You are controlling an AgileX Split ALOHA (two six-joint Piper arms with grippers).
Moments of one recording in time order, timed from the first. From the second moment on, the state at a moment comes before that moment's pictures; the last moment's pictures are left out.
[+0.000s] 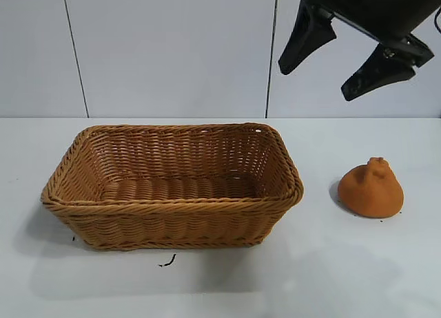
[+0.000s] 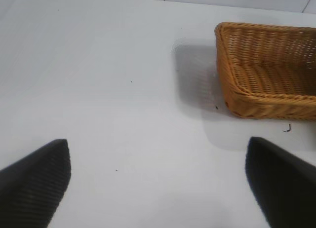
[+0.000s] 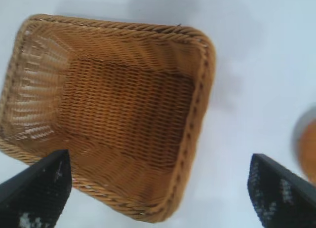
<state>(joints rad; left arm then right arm) 0.00 0.00 -0.50 -0.01 1.06 -0.06 0.18 1.65 -1.33 0.13 0.91 -0.08</state>
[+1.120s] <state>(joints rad) 0.00 0.00 -0.50 -0.01 1.06 -0.06 0.07 2.05 -1.35 0.06 0.80 -0.02</state>
